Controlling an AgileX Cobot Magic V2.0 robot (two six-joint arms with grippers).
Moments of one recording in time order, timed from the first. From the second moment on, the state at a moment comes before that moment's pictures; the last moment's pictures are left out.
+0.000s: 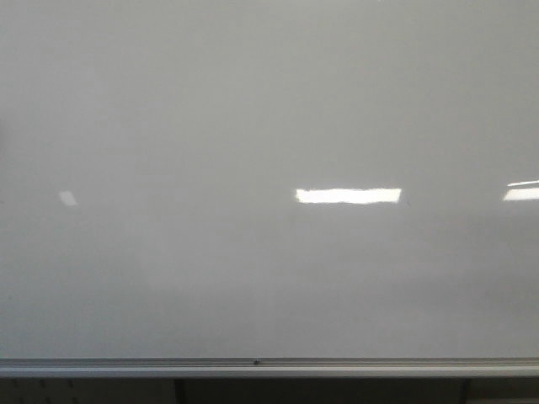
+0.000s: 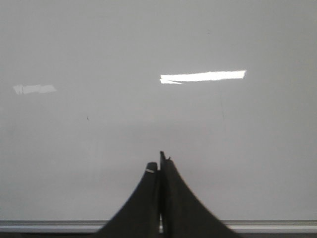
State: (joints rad) left arm 0.02 -0.01 0.01 -0.04 0.13 0.07; right arm 0.02 -0.01 0.03 0.08 0.20 0.06
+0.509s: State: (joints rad) left arm 0.02 -0.01 0.00 -0.07 -0.08 0.07; right arm 0.02 -0.01 -0.02 0.08 0.16 0.06
